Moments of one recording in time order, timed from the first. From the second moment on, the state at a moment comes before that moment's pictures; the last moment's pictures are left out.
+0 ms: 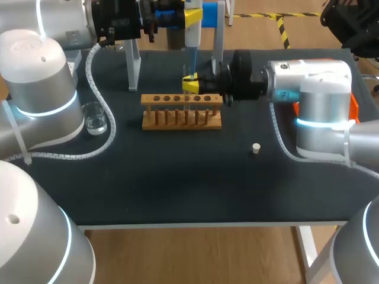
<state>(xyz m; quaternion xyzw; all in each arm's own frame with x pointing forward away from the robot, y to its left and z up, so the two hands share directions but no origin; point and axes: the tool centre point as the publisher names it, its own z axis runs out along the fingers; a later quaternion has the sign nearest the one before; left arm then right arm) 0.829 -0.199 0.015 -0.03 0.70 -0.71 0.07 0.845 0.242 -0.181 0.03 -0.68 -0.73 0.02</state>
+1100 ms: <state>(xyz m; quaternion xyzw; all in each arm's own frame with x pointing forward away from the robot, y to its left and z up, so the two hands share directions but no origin) 0.829 -0.199 0.007 -0.03 0.70 -0.71 0.07 0.823 0.178 -0.230 0.01 -0.74 -0.68 0.03</state>
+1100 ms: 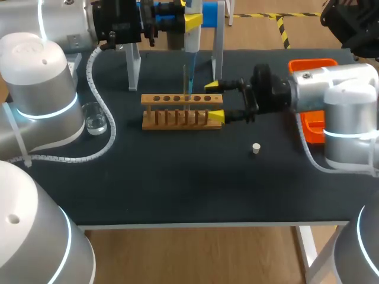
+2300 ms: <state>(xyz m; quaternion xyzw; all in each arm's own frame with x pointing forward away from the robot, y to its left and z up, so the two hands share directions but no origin) 0.829 -0.199 0.007 -0.03 0.70 -0.71 0.07 0.808 0.159 -0.229 0.01 -0.74 -0.67 0.02</state>
